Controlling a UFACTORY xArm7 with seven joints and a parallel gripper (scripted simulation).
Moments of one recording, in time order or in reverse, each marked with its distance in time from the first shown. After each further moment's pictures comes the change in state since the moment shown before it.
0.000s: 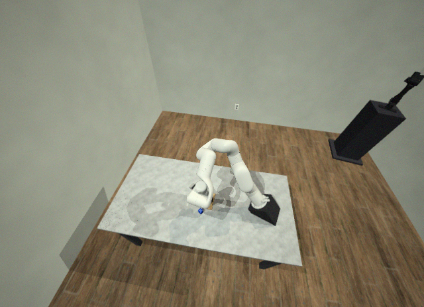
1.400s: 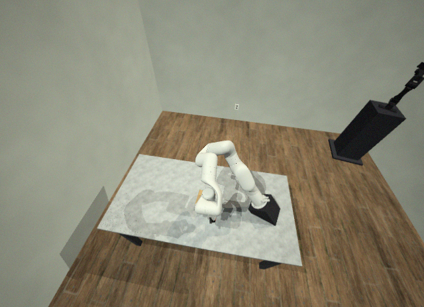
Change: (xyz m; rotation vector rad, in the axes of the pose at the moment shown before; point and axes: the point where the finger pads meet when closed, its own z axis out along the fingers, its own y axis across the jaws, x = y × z) arm -0.143 -0.044 -0.051 0.177 -0.230 -0.555
